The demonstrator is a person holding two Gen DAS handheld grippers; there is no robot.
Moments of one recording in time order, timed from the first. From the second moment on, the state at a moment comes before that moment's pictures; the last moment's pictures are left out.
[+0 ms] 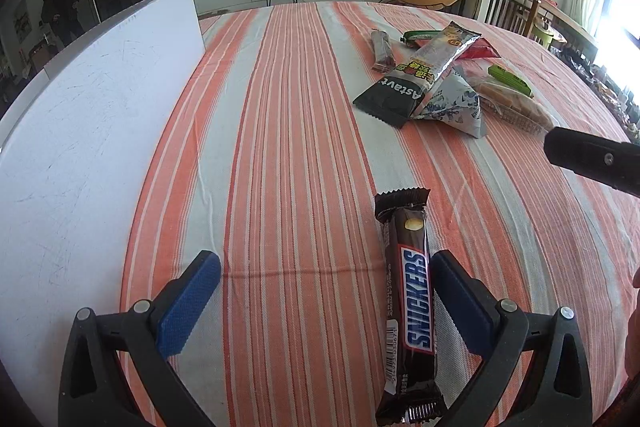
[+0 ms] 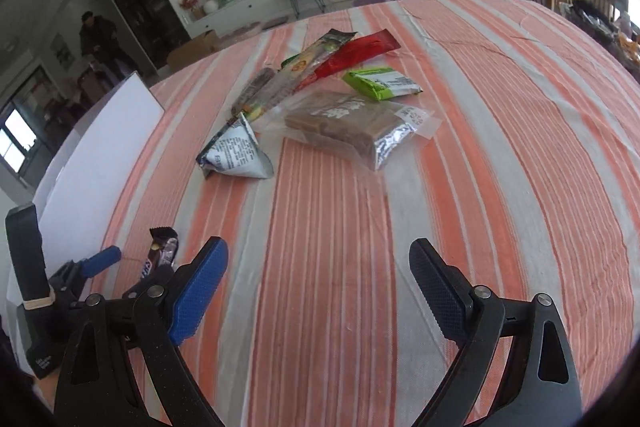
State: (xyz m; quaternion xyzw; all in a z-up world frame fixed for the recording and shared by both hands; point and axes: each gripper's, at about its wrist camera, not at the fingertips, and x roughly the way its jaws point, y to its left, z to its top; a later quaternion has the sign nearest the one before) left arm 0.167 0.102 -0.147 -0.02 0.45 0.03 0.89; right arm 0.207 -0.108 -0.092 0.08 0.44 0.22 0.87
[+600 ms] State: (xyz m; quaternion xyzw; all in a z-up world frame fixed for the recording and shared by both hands) left arm 0.168 0.102 -0.147 -0.02 0.45 0.03 0.89; right arm 0.256 -0.052 -0.094 0.01 0.47 0.24 0.85
